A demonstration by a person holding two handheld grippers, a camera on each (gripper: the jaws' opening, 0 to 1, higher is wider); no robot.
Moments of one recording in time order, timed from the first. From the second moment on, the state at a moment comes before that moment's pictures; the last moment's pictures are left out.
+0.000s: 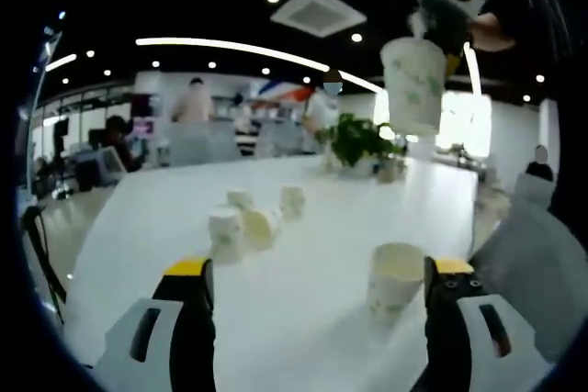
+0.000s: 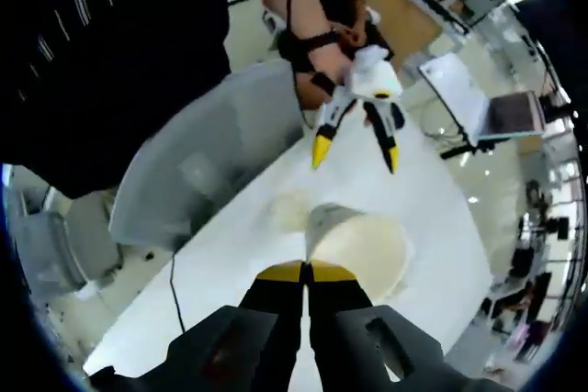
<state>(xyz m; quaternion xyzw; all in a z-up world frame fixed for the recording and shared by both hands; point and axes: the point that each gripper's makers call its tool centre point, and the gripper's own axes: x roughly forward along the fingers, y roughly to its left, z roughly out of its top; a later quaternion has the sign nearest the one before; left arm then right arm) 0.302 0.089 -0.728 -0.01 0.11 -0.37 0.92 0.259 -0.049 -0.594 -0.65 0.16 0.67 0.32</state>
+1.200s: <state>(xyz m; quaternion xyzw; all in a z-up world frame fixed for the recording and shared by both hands) 0.292 0.098 -0.737 -0.02 0.11 -0.36 0.93 0.251 -0.040 -0.680 -0.67 0.17 0.68 0.25</state>
